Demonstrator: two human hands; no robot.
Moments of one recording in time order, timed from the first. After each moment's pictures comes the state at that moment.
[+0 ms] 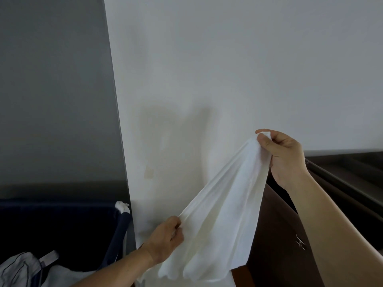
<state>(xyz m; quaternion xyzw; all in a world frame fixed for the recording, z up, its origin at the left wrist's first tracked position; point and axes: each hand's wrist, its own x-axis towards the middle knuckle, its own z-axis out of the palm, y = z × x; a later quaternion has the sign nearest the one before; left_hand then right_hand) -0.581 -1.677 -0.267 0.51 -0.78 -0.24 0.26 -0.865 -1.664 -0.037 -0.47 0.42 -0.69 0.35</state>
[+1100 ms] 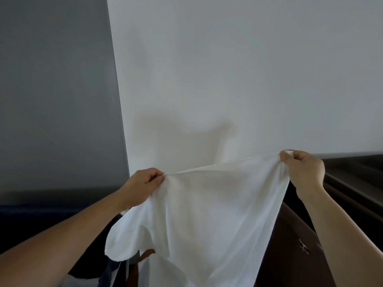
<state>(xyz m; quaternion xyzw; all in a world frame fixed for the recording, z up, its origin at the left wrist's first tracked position) -0.530 -1.698 -0.108 0.52 -0.72 -0.28 0.36 -0.908 -1.665 -0.055 -0.40 0.69 -0.60 0.13</state>
